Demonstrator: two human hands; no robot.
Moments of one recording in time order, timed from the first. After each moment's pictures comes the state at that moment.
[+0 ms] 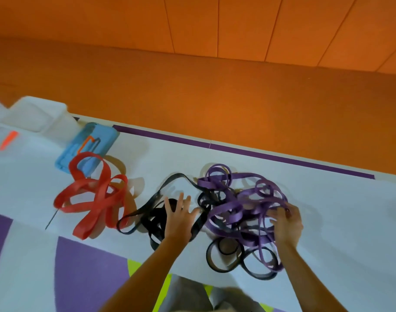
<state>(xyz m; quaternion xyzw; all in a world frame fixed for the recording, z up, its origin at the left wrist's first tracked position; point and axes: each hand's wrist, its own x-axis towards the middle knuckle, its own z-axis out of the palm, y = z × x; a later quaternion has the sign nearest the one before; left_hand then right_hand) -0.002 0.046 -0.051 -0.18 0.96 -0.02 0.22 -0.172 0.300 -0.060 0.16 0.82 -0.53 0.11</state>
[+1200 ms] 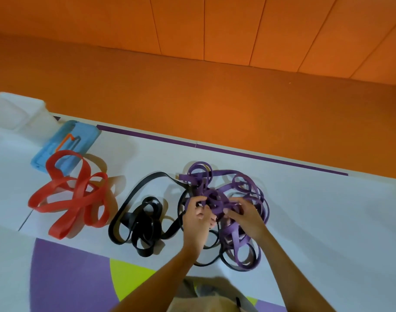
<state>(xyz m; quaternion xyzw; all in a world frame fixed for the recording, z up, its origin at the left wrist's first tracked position) -0.046 0.159 -0.022 -0.40 0.61 0.67 -0.14 -0.174 0.292 -0.023 -0.14 0.77 -0.51 0.36</state>
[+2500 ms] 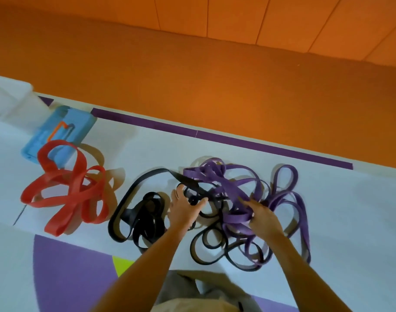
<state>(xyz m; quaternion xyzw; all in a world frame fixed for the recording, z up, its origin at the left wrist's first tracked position) -0.059 0.080 -0.077 -0.47 0.77 0.43 0.06 -0.193 0.305 -0.054 -0.25 0.91 -0.16 0.30</state>
